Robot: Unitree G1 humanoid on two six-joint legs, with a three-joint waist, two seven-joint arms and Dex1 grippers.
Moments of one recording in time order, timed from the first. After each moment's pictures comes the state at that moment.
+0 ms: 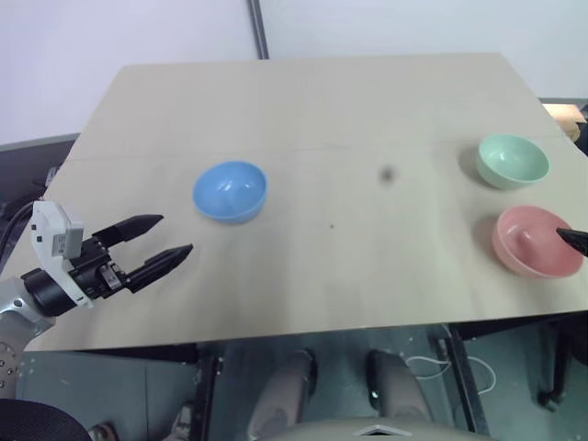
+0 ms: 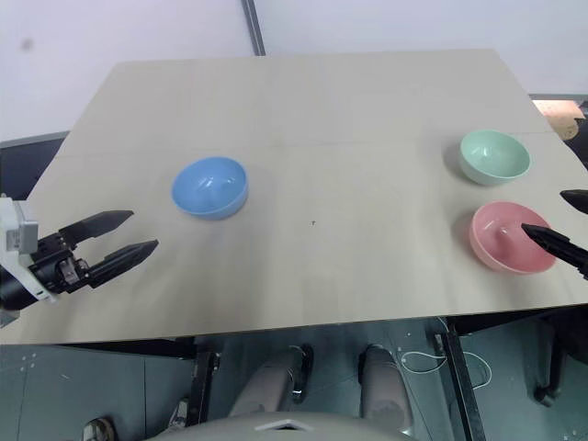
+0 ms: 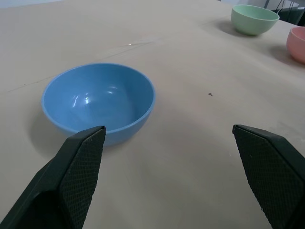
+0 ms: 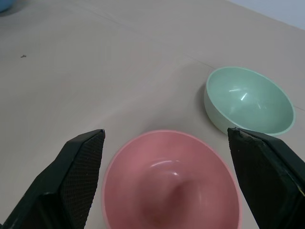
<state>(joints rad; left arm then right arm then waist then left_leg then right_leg) 0.22 0.86 0.66 -0.32 -0.80 0.52 -1.01 0.18 -0.99 -0.79 -0.20 0.59 0.50 1.08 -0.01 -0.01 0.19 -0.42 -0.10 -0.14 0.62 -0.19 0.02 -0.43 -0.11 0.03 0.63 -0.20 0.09</state>
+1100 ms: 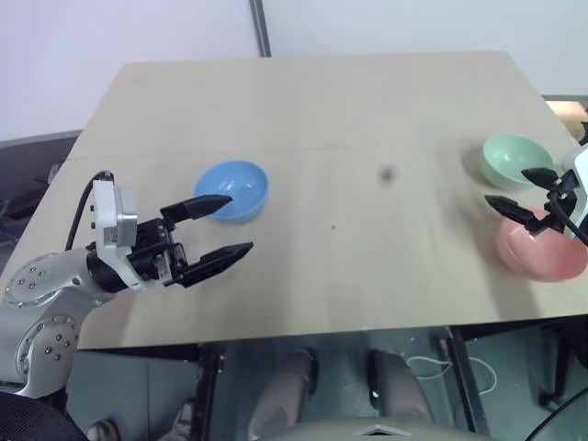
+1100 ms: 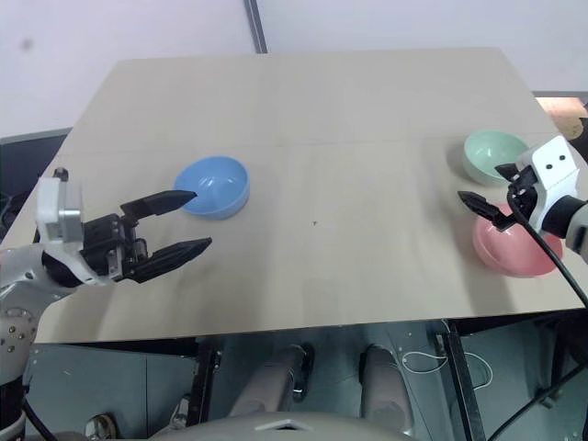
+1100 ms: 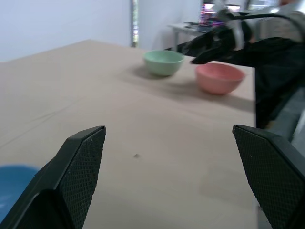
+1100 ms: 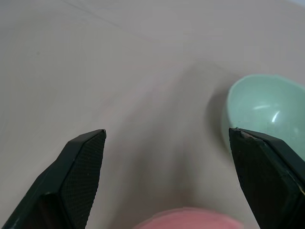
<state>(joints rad) 0.02 0.80 0.45 -0.49 -0.88 0.47 -1.11 -0.23 -0.91 -0.33 -0.28 0.47 0.81 0.66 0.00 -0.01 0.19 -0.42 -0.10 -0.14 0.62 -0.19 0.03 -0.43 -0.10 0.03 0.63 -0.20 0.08</state>
